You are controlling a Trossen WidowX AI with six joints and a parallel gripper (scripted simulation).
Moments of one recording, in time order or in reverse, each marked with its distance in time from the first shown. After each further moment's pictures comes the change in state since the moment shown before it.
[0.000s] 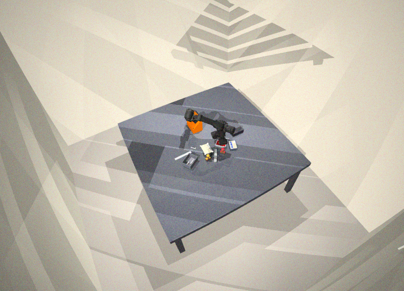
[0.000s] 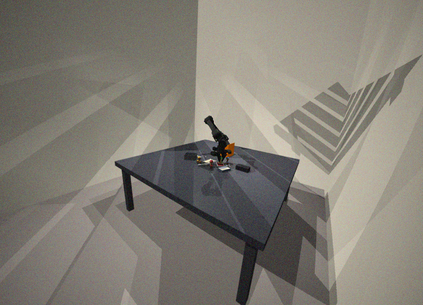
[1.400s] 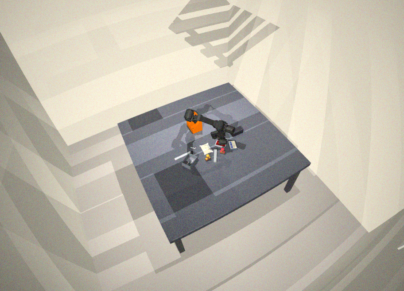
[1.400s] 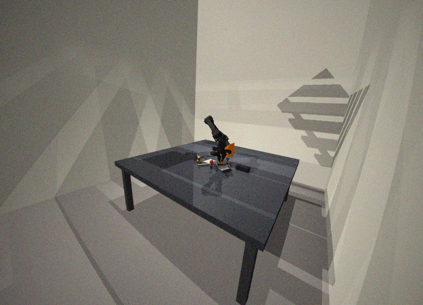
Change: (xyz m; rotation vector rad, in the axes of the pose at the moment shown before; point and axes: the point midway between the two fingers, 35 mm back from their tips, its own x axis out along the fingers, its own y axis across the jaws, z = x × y) arm -0.001 0.001 0.000 -0.004 -0.001 0.000
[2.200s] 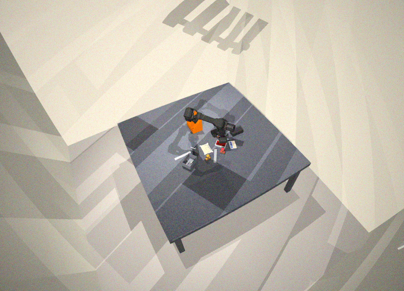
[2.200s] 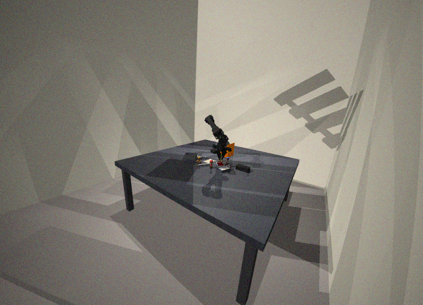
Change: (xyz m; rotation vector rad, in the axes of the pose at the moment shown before) arm -0.021 0.001 -0.001 -0.003 -0.001 0.002
